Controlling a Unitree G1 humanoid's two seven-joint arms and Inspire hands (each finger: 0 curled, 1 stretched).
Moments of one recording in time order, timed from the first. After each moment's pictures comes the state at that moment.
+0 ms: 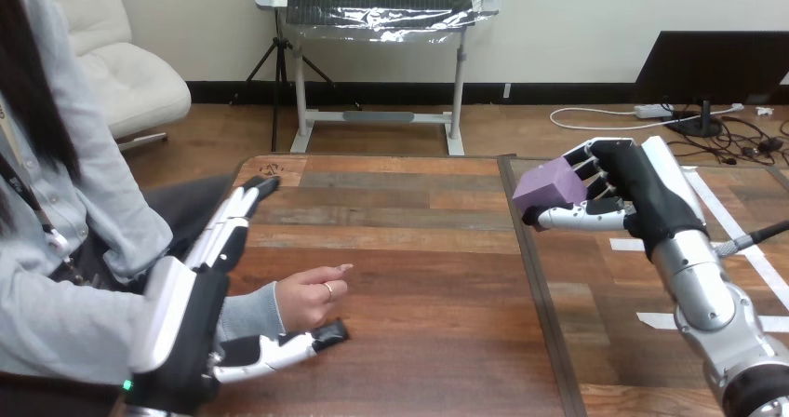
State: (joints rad) left arm 0.02 0.24 0.17 0.58 0.68 -1.02 0.36; right arm -0.66 -0.41 0.11 1.18 -0.24 -0.52 -0.10
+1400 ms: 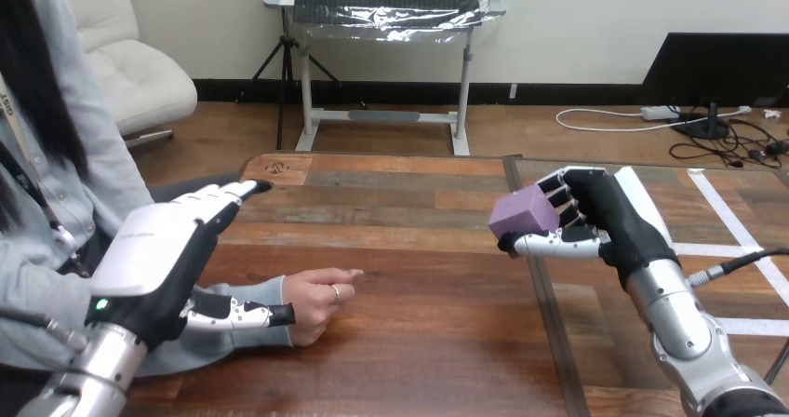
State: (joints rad) left arm -0.16 0.55 -0.04 0.59 0.77 -0.65 0.32; right arm -0.62 -0.34 0.10 1.25 -0.23 -0.59 -0.10
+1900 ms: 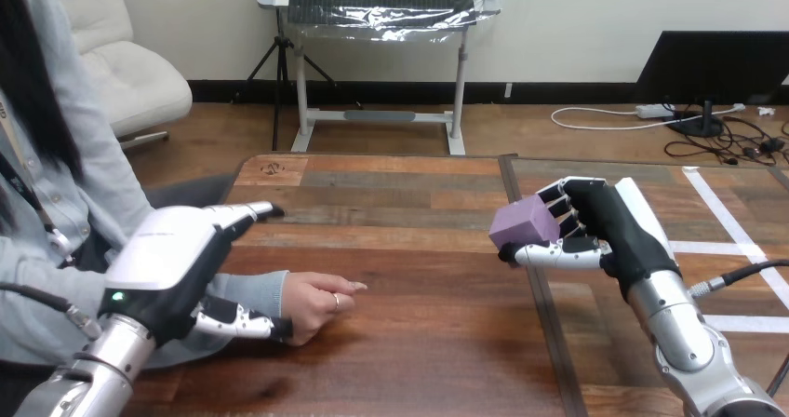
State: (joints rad) left arm -0.24 0.59 -0.15 0.69 0.79 -0.62 0.31; right arm -0.59 -0.34 0.09 1.25 -0.23 -0.62 -0.09
